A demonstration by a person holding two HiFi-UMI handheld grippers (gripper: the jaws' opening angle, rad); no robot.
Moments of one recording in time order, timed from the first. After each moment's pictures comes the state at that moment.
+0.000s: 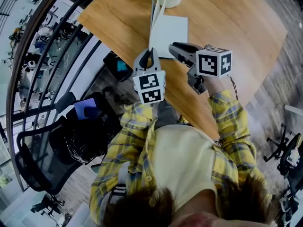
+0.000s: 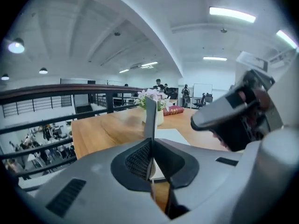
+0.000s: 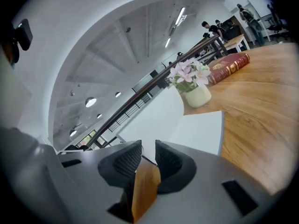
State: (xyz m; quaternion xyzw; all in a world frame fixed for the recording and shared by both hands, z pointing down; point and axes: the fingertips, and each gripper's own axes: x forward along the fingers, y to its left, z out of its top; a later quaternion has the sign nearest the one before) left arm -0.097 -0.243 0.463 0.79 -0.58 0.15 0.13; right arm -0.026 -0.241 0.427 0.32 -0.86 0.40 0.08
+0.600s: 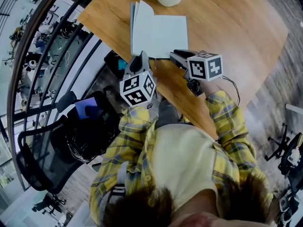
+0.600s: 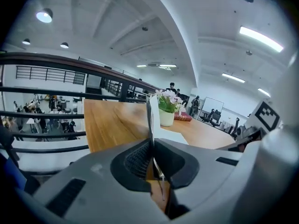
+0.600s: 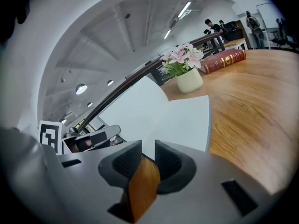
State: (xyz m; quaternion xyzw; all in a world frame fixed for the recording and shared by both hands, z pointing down) left arm -0.141 -0.235 0.474 0.75 -0.60 0.06 0.25; right arm -0.025 -0.224 0.491 0.35 -0.84 0.39 0.17
